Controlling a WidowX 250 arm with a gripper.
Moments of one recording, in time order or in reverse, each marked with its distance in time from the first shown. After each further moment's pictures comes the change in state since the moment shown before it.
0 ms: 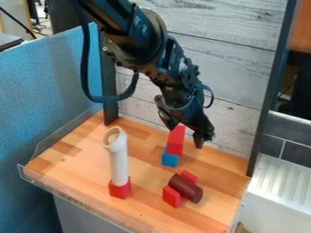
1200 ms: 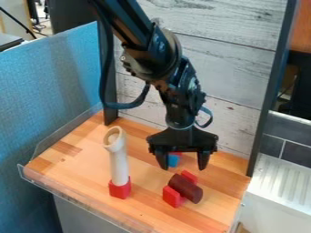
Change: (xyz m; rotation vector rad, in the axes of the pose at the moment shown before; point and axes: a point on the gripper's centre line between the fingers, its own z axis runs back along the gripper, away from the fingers) arm -0.039 -0.014 -0.023 0.051 0.241 0.684
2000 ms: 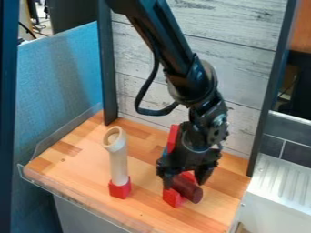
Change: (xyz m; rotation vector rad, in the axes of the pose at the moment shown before) arm -0.017 -0.001 -0.030 0.224 -0.003 0.267
